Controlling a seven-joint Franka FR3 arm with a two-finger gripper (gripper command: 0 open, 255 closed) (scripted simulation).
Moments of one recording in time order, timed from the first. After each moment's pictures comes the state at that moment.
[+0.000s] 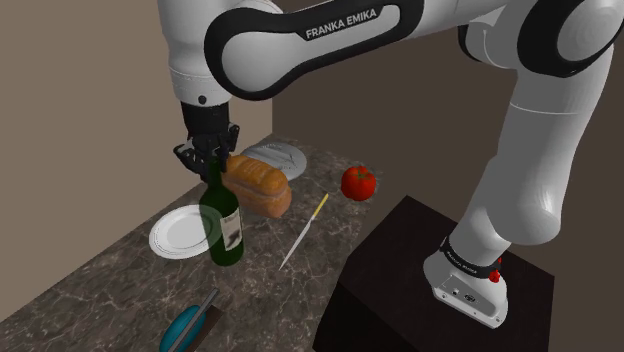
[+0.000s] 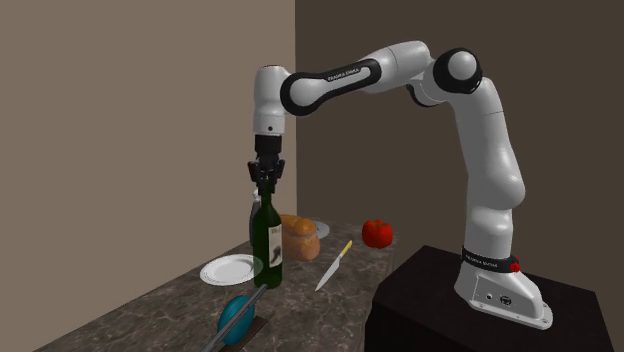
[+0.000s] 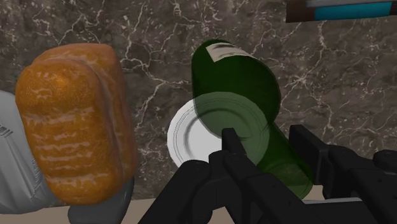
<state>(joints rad) 0.27 0.25 0.49 -1.68 -0.17 1.97 0.58</state>
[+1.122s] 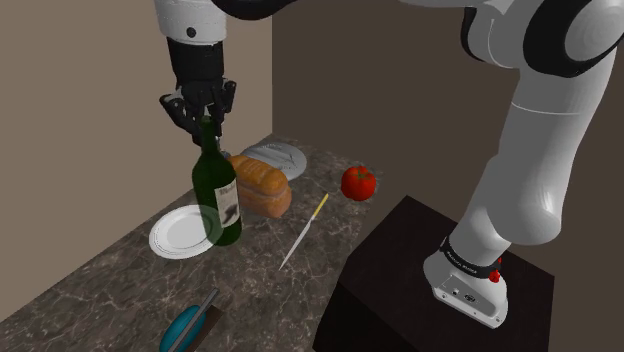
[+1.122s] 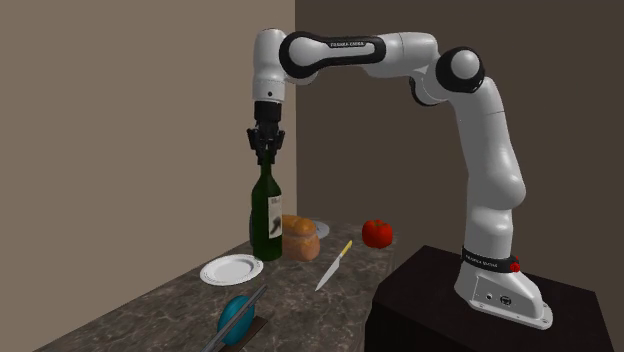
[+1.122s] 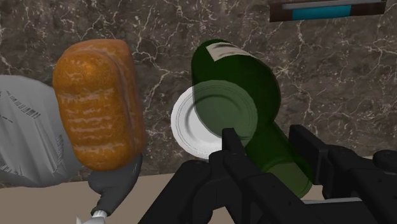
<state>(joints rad) 0.28 0.24 0.50 -1.47 -0.16 1.75 0.56</state>
